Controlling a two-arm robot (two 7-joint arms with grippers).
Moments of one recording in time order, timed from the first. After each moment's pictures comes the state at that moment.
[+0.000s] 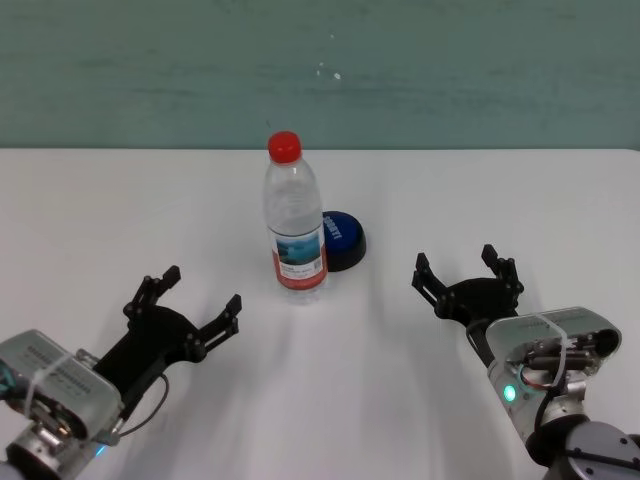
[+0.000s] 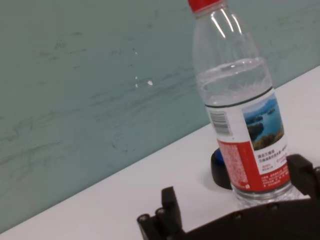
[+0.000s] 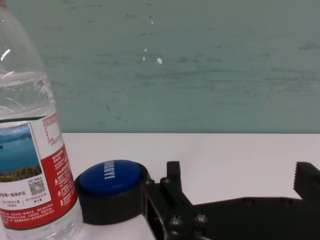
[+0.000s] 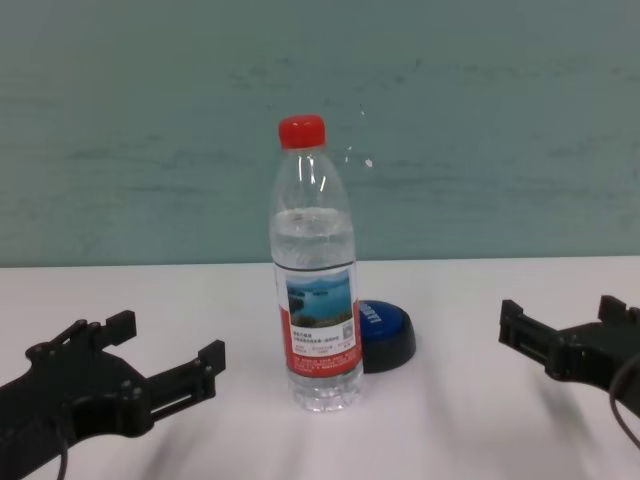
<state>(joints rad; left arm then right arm) 0.11 0.37 0.17 -1.62 -0.02 -0.22 -0.30 -0.06 0.16 -0.26 -1.64 0.19 -0.04 -0.06</state>
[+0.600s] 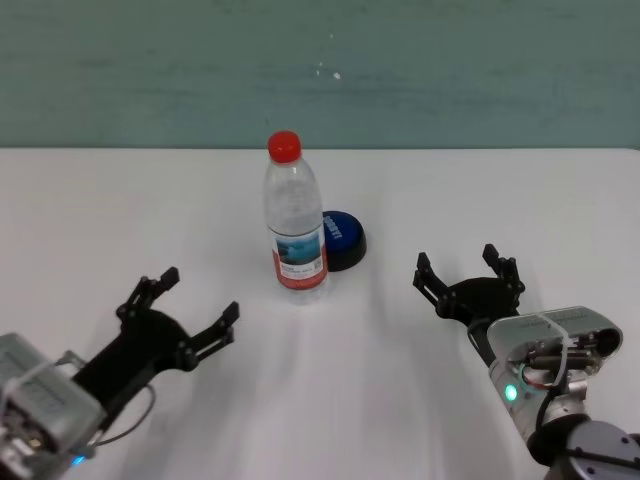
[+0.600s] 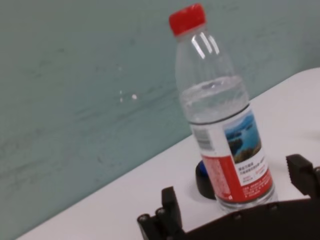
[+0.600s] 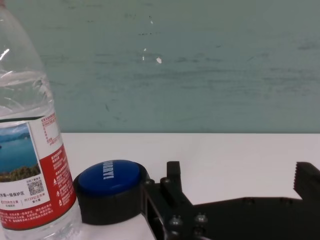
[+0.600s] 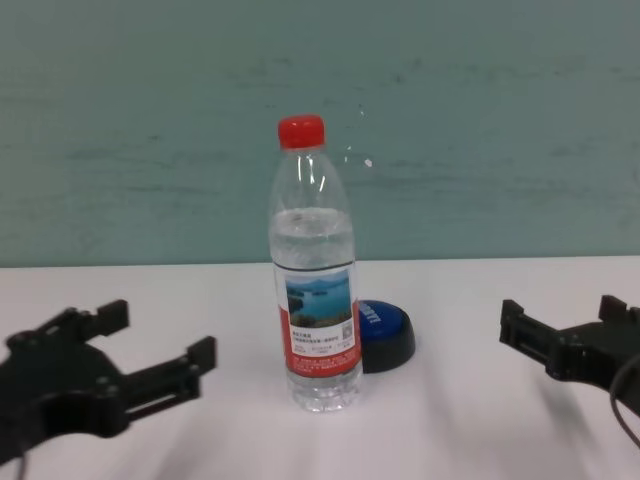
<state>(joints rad) 0.15 0.43 0.15 -1.67 -0.06 -0.24 -0.34 -0.06 0.16 -0.26 -1.64 0.19 -0.04 -0.06</state>
